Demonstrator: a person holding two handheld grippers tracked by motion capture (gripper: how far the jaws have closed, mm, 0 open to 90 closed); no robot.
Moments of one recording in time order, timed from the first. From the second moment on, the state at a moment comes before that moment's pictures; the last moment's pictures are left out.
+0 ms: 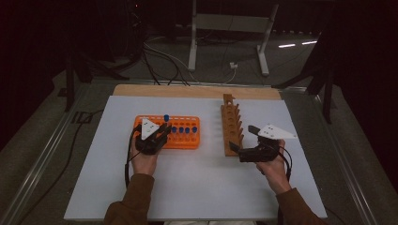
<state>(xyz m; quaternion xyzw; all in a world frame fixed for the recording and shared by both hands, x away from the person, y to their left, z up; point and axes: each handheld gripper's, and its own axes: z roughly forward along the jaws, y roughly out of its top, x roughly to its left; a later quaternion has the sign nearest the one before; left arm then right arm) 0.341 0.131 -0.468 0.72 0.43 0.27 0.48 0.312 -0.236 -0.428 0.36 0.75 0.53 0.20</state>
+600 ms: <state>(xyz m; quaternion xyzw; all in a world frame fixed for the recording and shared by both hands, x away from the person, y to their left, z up) 0.343 0.130 -0.483 0.72 0.43 0.27 0.47 0.312 -0.237 -0.431 0.36 0.74 0.53 0.20</state>
